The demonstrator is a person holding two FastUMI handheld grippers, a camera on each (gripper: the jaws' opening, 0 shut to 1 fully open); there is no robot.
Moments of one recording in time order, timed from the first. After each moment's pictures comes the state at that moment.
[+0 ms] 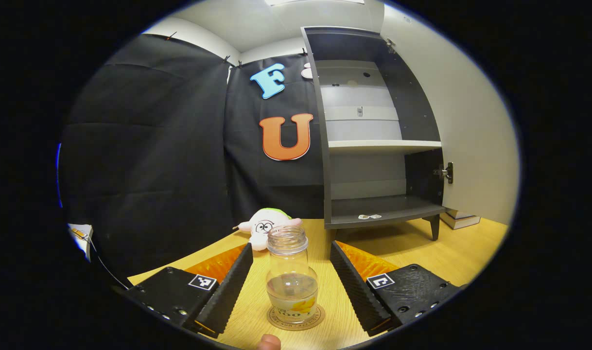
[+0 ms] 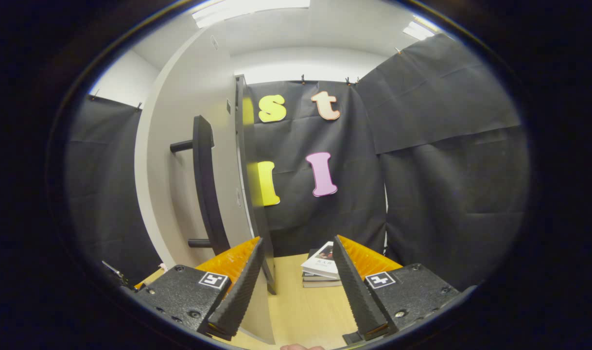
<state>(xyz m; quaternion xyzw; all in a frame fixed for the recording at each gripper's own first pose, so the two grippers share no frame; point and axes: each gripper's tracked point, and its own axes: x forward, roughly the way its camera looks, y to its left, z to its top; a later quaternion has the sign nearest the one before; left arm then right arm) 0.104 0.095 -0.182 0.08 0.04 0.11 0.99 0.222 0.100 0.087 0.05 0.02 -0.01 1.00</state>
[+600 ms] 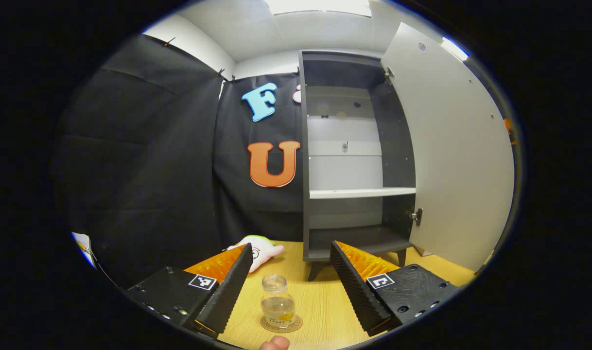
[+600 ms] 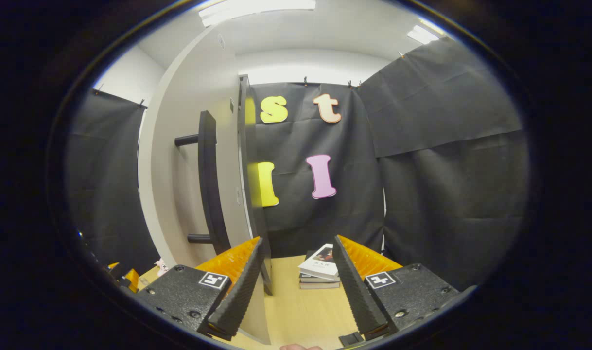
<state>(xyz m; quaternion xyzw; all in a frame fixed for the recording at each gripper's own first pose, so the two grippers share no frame) 0.068 0.047 -0.055 0.07 -0.01 0.05 1.00 0.222 0.100 0.084 0.04 0.02 -0.02 1.00</state>
